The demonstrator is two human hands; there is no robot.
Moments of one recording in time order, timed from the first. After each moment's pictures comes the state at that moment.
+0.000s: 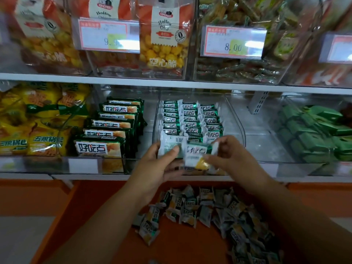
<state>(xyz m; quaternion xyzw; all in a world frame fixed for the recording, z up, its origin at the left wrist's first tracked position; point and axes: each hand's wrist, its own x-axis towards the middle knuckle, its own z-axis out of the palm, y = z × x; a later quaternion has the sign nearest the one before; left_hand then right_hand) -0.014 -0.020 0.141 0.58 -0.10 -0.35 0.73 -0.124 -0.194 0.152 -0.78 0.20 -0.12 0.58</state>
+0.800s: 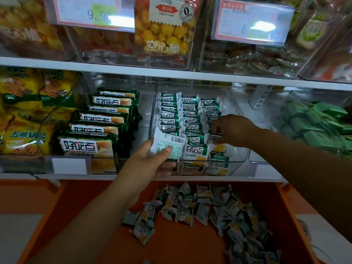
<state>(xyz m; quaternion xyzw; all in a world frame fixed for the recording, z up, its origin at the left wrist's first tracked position) 0.010 -0.018 0.132 0.67 -0.11 -0.32 0.66 -0.032 -0.298 0.145 -0.99 0.11 0.07 -0.06</state>
